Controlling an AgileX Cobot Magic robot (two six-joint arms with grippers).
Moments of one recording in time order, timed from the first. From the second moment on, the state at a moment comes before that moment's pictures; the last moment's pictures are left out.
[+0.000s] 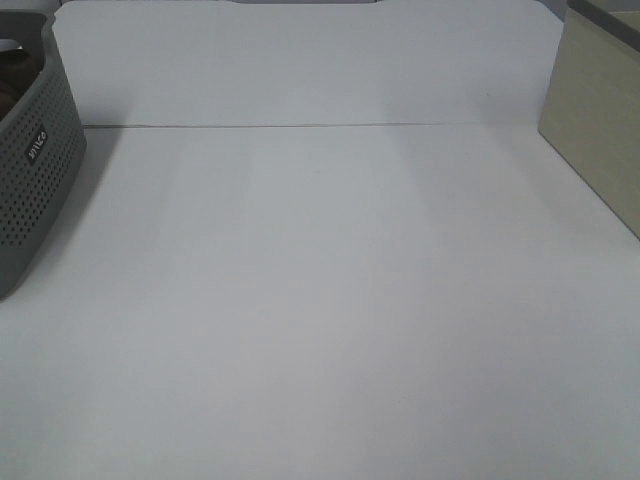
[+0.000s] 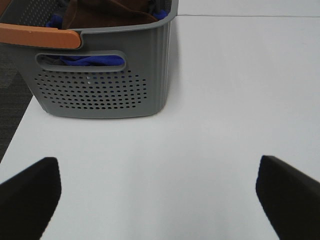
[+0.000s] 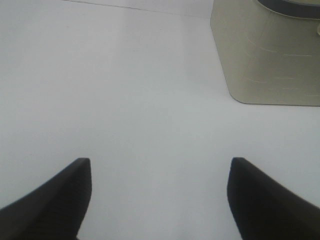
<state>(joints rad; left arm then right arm) 0.10 -0.01 -0.50 -0.02 1.05 0.00 0.13 0.00 -0.50 0.01 1.05 -0.04</state>
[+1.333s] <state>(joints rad) 0.10 0.69 -1.11 0.00 1.22 0.65 0.13 0.00 -0.50 0.01 1.05 -0.04</state>
